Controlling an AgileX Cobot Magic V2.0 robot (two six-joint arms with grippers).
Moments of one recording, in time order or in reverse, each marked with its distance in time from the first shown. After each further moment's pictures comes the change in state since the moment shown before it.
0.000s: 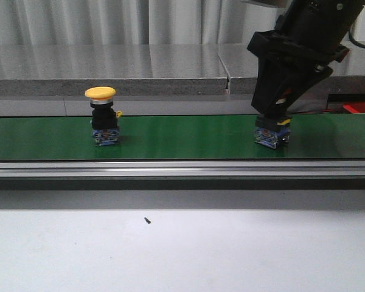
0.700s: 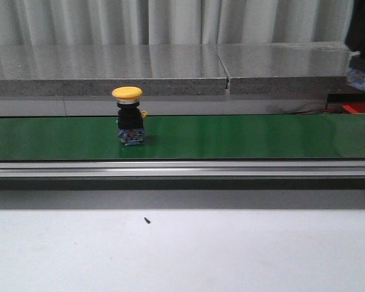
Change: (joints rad) left arm 0.000 0.000 0.000 0.000 0.000 0.000; right arm -0.235 -0.209 0.000 -0.176 0.047 0.342
